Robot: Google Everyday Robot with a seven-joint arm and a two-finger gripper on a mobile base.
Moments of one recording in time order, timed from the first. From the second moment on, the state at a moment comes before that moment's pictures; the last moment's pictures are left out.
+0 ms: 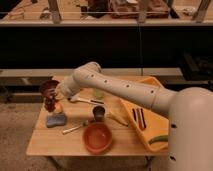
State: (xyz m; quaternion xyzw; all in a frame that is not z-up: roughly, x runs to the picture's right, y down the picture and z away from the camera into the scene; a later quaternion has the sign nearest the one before) arm -0.235 0.005 0.748 -0.14 -0.40 -0.06 0.91
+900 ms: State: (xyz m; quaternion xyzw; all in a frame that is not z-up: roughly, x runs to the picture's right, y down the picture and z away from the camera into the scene) arm -0.222 -0.060 0.758 -0.04 -0.44 -0.03 0.90
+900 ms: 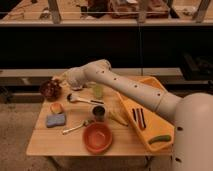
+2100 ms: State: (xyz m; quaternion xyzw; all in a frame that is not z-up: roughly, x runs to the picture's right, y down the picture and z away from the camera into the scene) arm -0.253 -0.105 0.815 -0.02 -0.40 -0.07 0.91
